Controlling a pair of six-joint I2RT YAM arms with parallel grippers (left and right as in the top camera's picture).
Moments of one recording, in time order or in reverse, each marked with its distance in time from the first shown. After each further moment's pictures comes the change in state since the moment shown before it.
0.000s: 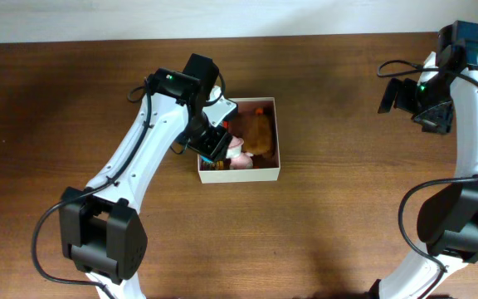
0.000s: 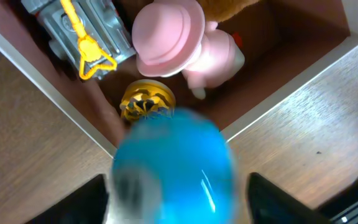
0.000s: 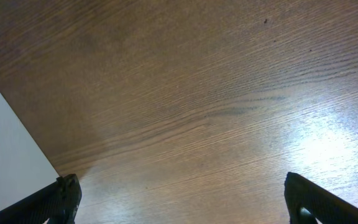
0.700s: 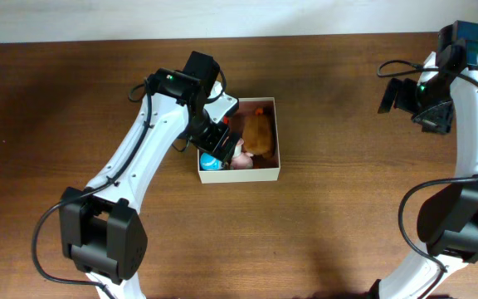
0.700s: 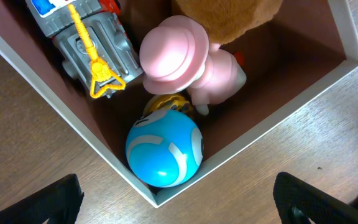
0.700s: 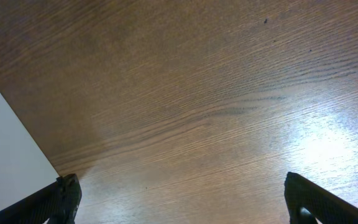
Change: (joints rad) left arm 0.000 0.000 0.000 0.047 -0.001 -0.022; right arm 0.000 0.000 0.000 0.000 0.000 0.000
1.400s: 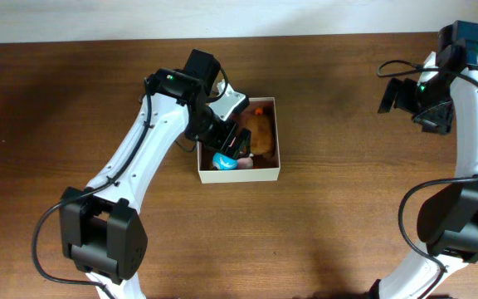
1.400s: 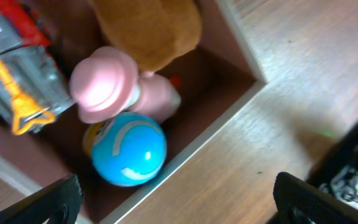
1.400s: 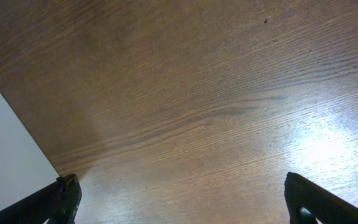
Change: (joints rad) left arm 0.000 0.000 0.000 0.036 0.219 -0.018; right arm 0.000 0.000 0.000 0.000 0.000 0.000
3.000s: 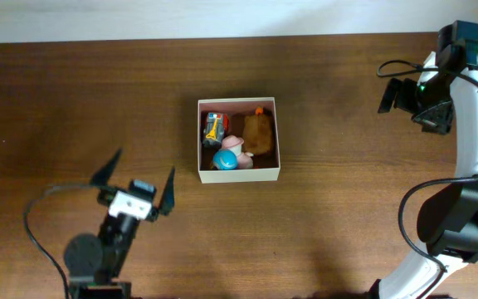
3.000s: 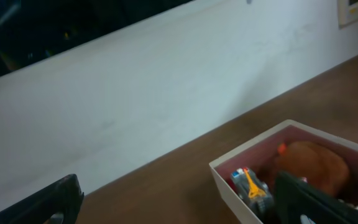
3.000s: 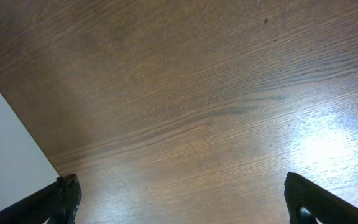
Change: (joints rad) left arm 0.374 -1.503 -1.534 1.505 -0.076 0.166; right arm 0.000 0.000 -0.001 0.000 0.000 0.000
